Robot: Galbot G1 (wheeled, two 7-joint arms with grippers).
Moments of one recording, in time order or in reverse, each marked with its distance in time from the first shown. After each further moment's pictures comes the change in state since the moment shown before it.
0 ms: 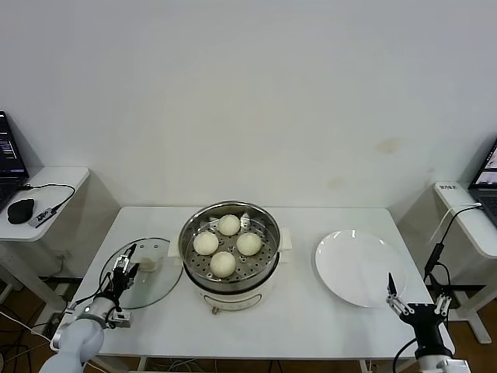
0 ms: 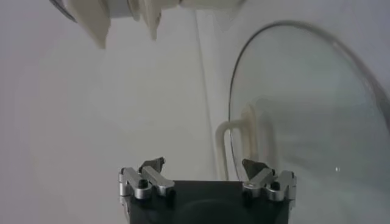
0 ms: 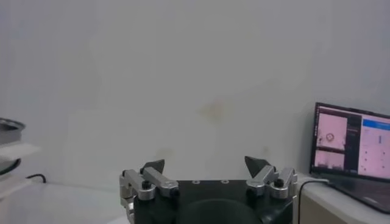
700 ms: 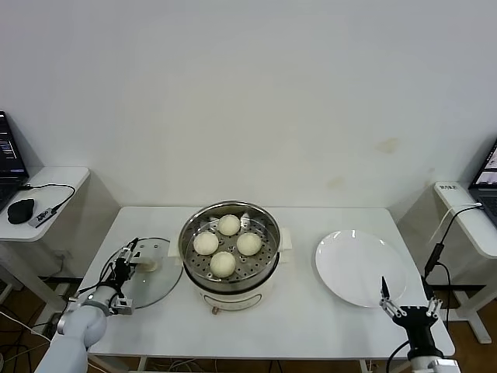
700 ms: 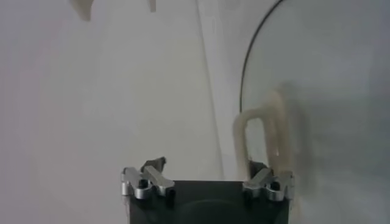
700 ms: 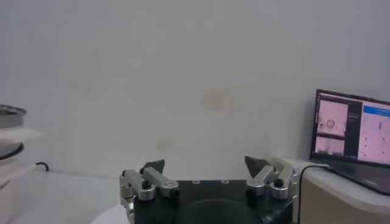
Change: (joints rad) left arm -0.101 -0.002 0.043 0.093 -0.019 -0.003 0.026; right arm 0.012 0.014 -0.024 -0.036 -0.024 0.006 -0.004
